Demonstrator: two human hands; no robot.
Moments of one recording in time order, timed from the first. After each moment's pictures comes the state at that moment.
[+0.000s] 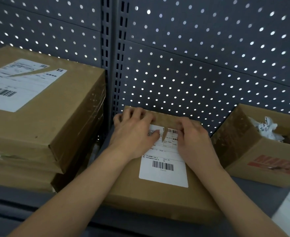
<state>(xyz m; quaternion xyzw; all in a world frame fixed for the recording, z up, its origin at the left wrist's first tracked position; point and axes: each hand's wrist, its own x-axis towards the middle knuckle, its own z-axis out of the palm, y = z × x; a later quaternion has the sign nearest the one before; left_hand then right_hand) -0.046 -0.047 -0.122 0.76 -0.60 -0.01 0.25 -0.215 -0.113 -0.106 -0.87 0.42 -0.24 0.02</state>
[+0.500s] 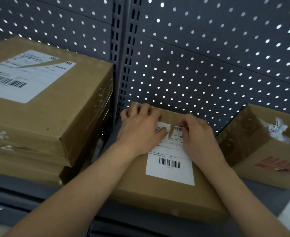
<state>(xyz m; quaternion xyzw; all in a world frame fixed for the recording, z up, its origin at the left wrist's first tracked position) -0.045 -0.048 -0.125 0.76 -0.60 -0.01 0.25 -0.208 -0.118 -0.105 -0.89 0.40 -0.23 0.03</state>
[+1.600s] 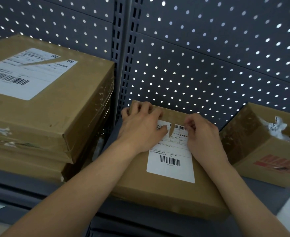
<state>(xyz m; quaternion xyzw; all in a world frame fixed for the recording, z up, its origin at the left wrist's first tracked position) -0.045 -0.048 -0.124 0.75 -0.61 -0.01 0.26 -0.217 -0.120 -0.108 -0.86 0.43 -0.25 0.08</state>
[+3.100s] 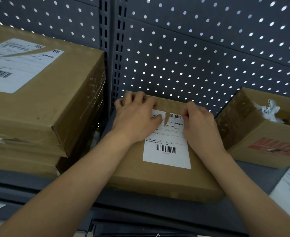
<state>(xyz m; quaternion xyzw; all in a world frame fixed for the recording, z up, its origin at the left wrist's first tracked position) -0.044 -0.050 -0.124 0.76 -0.60 -0.02 0.26 -0.218 -0.117 -0.110 -0.87 0.43 -0.24 -0.01</state>
